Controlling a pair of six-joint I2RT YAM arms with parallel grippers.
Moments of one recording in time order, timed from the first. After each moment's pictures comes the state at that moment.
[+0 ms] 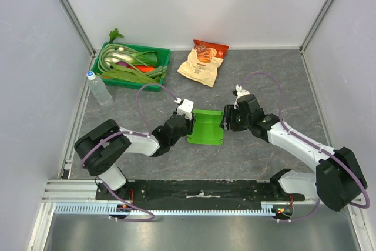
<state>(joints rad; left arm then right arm) -0.88 1.62 0.54 0.69 -0.35 -0.21 0.54 1.23 0.70 -0.27 -0.04 0.48</state>
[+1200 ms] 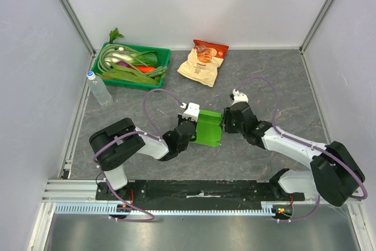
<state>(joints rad) -1.00 1.76 0.58 0.86 -0.71 -0.14 0.63 1.26 0.60 -0.07 0.16 0.53</state>
